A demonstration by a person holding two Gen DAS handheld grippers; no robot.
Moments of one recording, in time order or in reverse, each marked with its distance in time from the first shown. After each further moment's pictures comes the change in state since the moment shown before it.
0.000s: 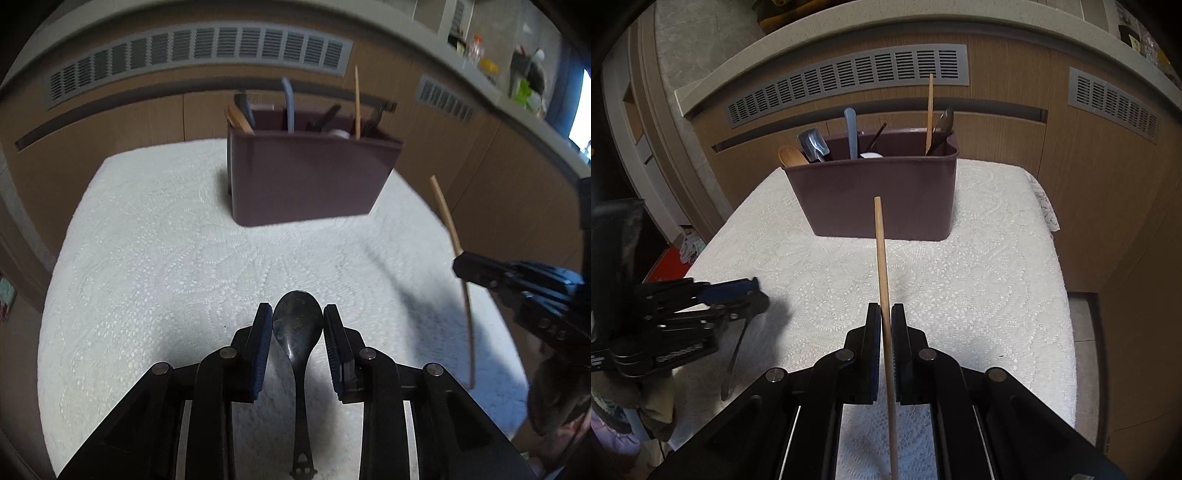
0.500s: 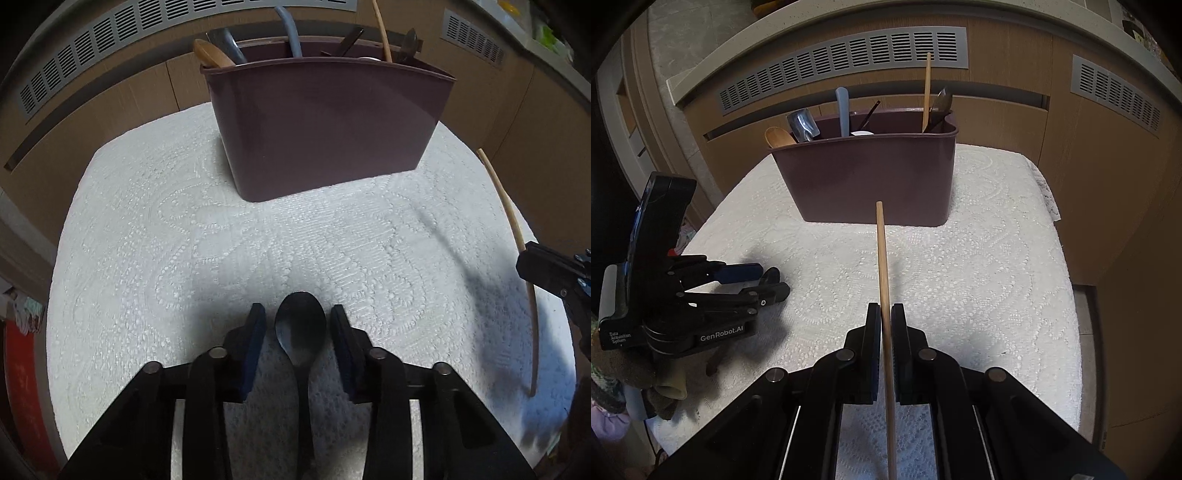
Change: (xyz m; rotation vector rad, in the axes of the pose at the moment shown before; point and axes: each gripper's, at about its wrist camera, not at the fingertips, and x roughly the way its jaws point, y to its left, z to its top) left arm 0.080 -0.004 0.019 0.104 0.215 0.158; right arm 0.024 -0.005 -0.005 -0.002 0.047 -0.011
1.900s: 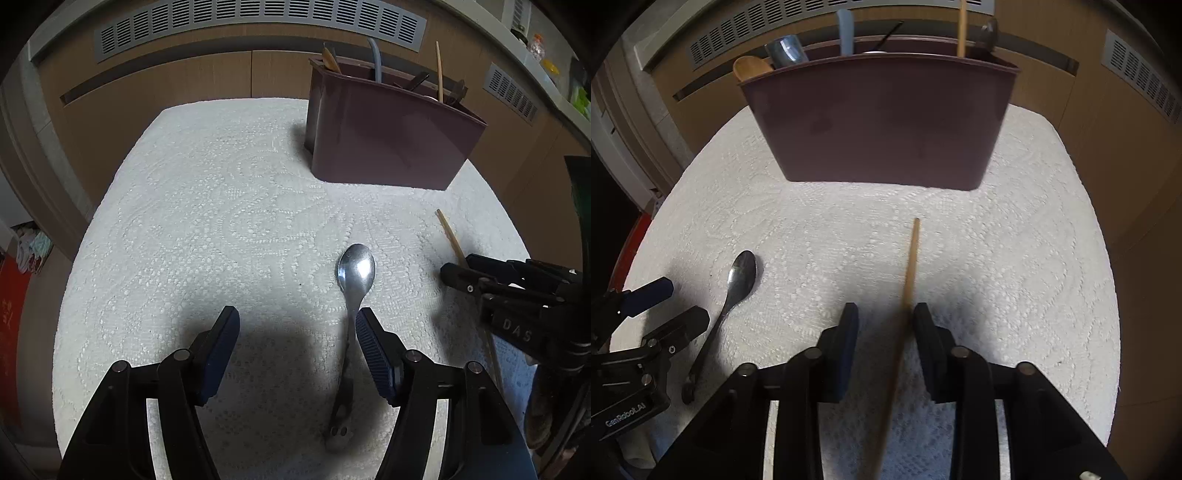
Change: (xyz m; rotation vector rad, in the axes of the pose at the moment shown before) left arm -0.040 0.033 -0.054 -0.230 -0.076 0.030; right arm 0.067 0.030 0.012 -0.012 0.188 -0.079
